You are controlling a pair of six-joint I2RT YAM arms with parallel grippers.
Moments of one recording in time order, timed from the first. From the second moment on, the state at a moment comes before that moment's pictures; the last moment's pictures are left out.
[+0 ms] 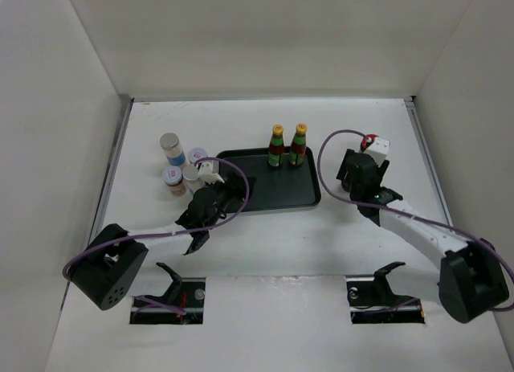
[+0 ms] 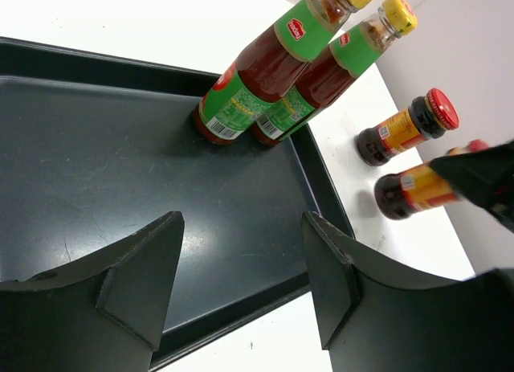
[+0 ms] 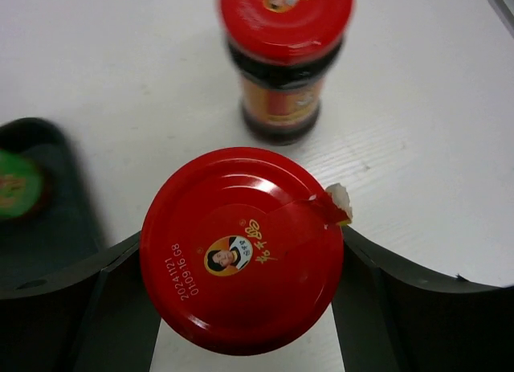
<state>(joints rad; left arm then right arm) -0.65 1.28 0.30 0.89 -0.21 -0.68 0.38 1.20 0.65 0.01 0.65 0.42</state>
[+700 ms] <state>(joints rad) -0.64 1.27 0.29 0.89 -0.21 -0.68 0.83 1.58 0.95 0.15 0.59 0.36</state>
